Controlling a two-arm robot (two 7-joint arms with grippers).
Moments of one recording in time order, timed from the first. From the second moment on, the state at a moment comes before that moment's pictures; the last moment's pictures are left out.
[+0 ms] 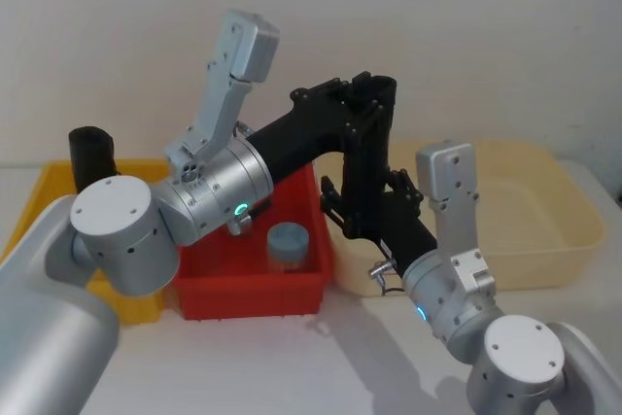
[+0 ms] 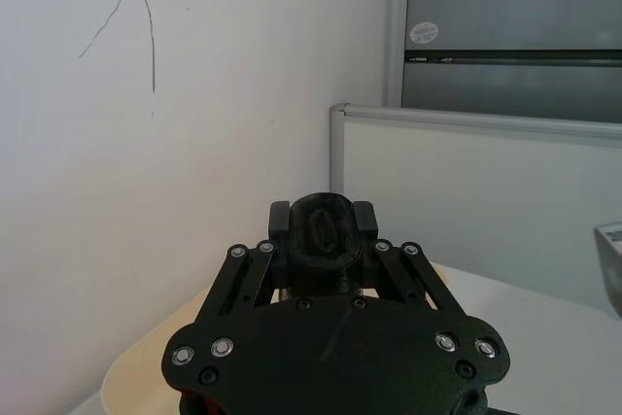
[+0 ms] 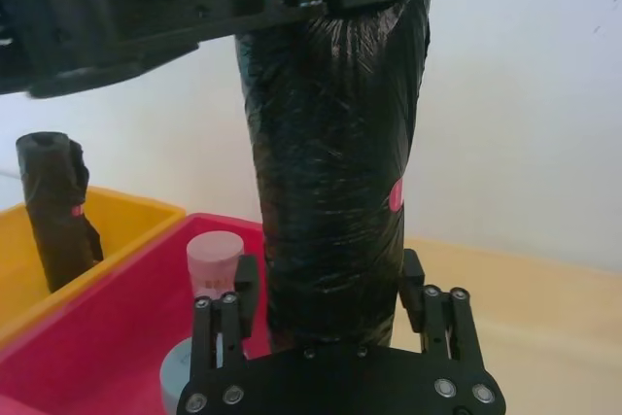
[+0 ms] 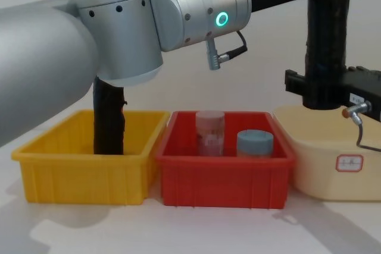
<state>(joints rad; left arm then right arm) -0.73 0.02 0.56 -1.21 -0.47 0.02 -0.57 0.22 0.19 -0.29 -1.57 0.15 0.05 0.04</state>
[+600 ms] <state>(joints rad) -0.73 0.02 0.56 -1.21 -0.47 0.02 -0.57 0.25 0.17 -0.28 -1.55 0.15 0.07 0.04</state>
